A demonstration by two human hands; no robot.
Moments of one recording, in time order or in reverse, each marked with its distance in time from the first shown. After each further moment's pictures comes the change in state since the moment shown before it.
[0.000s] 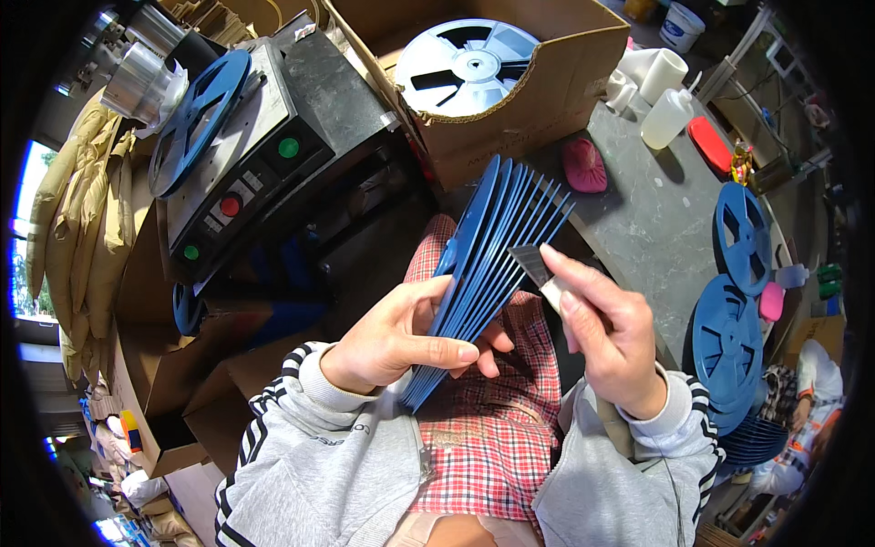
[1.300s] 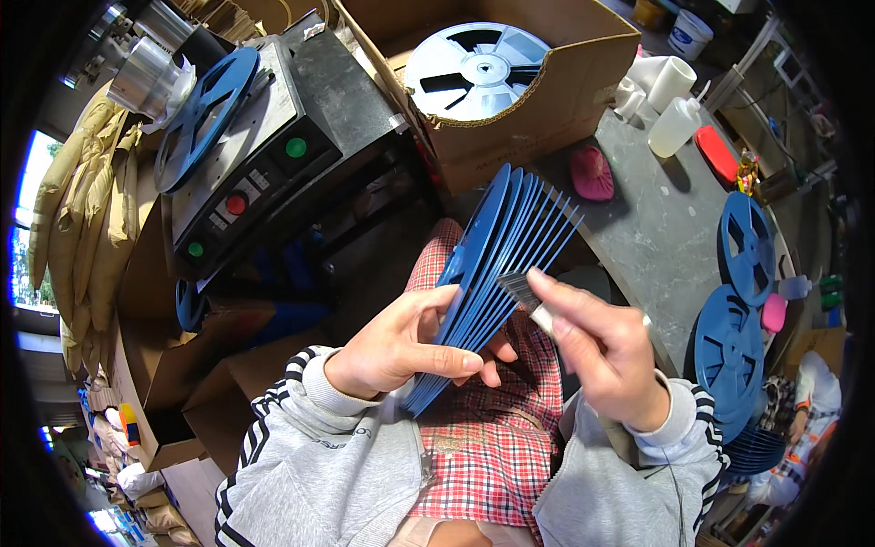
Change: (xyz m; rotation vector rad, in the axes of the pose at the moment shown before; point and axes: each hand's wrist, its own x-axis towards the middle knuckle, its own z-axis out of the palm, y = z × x) left_hand -0.001 -0.002 -0.002 -0.007 -0.005 -0.018; right_hand 0.003 -0.002 0.006 -0.044 -0.068 -0.154
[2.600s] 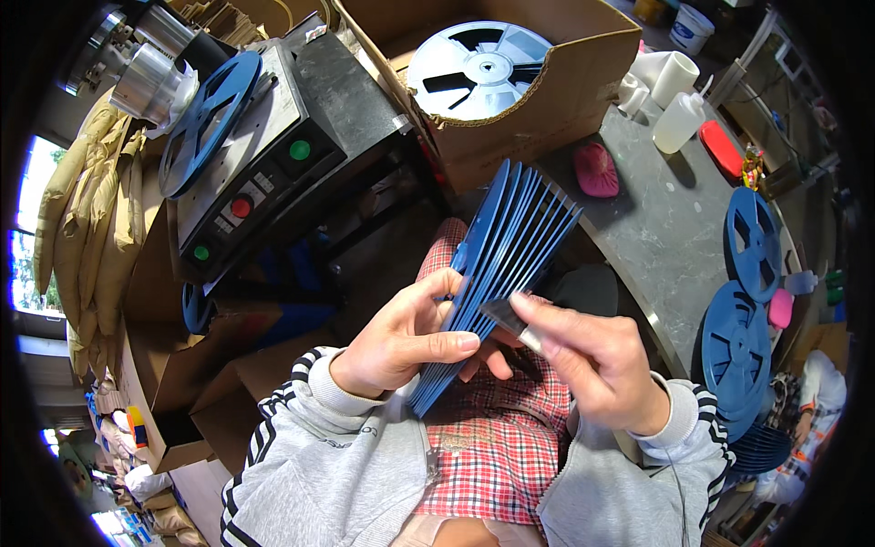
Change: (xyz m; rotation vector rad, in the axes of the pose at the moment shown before) left_hand 0.000 -0.009 -0.009 -0.083 -0.057 0.144; right_hand -0.001 0.001 0.002 0.031 -0.057 -0.047
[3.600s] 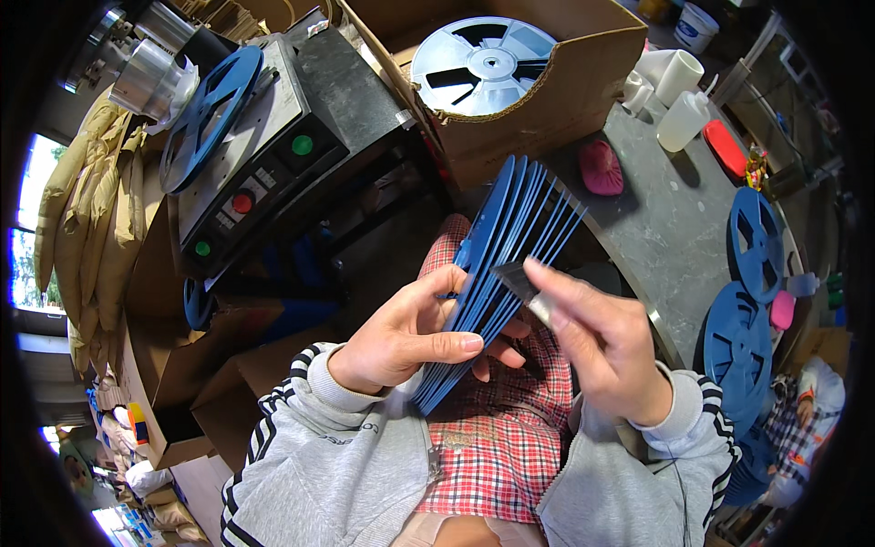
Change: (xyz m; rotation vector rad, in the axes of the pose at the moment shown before) left_hand -0.001 0.003 0.002 -0.004 0.026 -0.036; right_hand 0.012 0.007 0.003 -0.063 0.067 -0.026
